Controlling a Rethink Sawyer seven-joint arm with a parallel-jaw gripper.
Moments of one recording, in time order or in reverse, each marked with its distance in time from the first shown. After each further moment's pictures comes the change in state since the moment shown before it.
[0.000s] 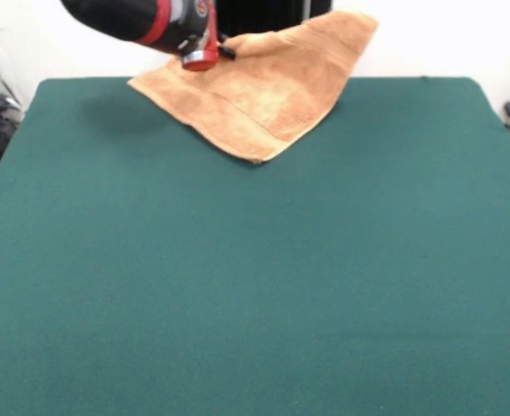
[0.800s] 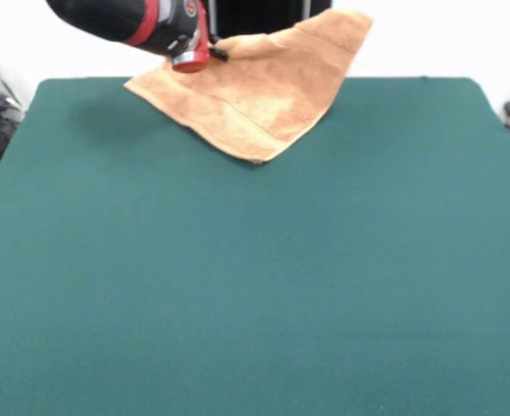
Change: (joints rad) arm -0.005 -0.006 0.000 -0.038 -0.005 0.040 0.000
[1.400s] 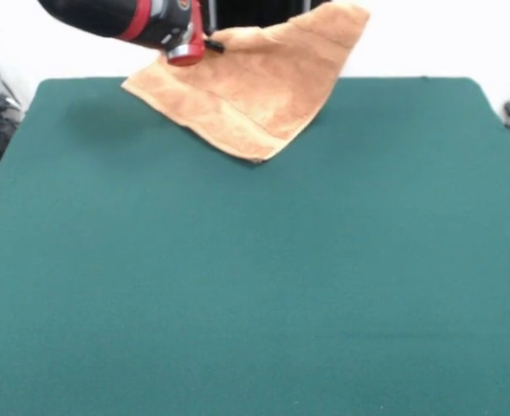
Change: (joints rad) arm -0.001 -0.014 -0.013 -0.027 -0.022 0.083 0.000
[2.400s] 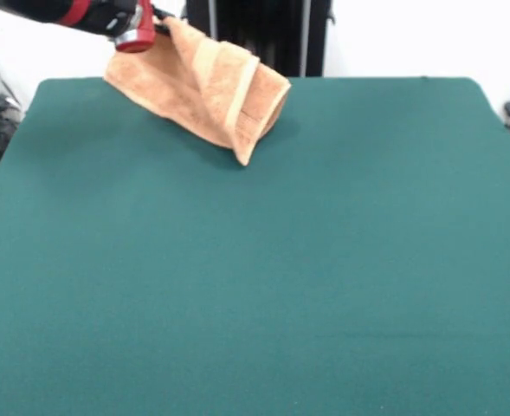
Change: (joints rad) arm -0.010 -0.024 -0.054 -0.181 -0.064 0.198 0.000
